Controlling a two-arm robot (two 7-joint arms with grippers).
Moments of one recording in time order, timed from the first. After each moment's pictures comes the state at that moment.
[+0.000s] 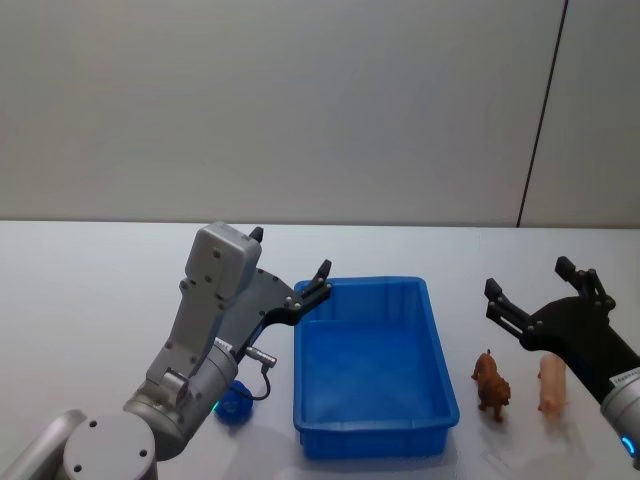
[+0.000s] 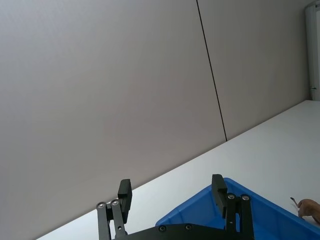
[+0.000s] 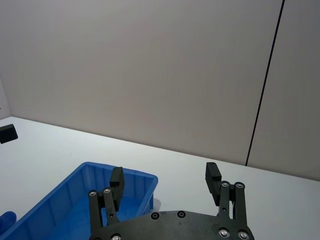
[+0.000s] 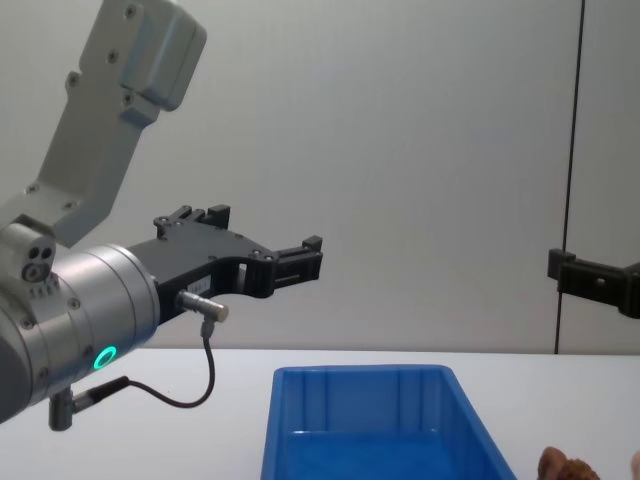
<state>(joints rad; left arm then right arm) -0.24 0.38 0.45 -1.63 -0.20 0.01 -0.01 -0.01 0.34 -0.23 -1.77 0.29 0.03 0.07</state>
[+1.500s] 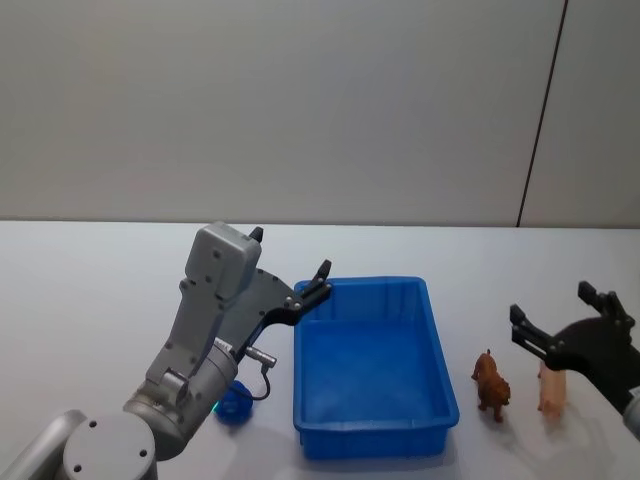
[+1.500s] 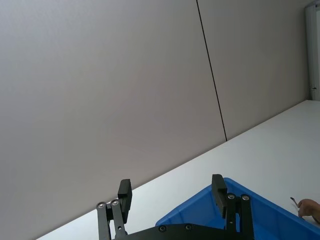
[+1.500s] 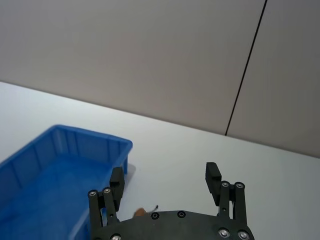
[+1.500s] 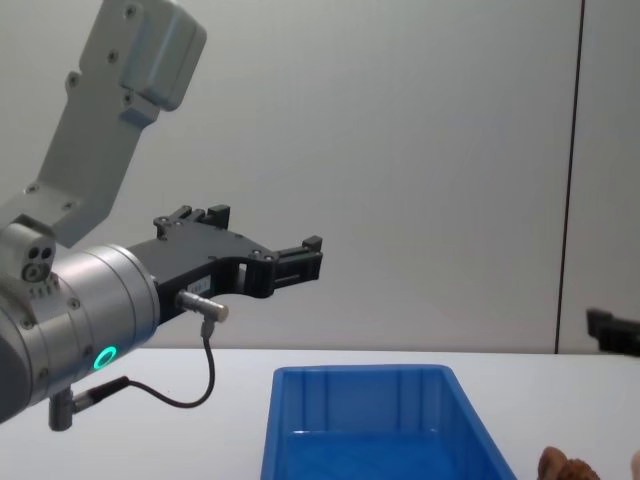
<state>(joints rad) -0.24 0.38 0.45 -1.63 -0.20 0.01 -0.01 -0.01 0.37 -0.20 -1.73 0.26 0.12 0.07</state>
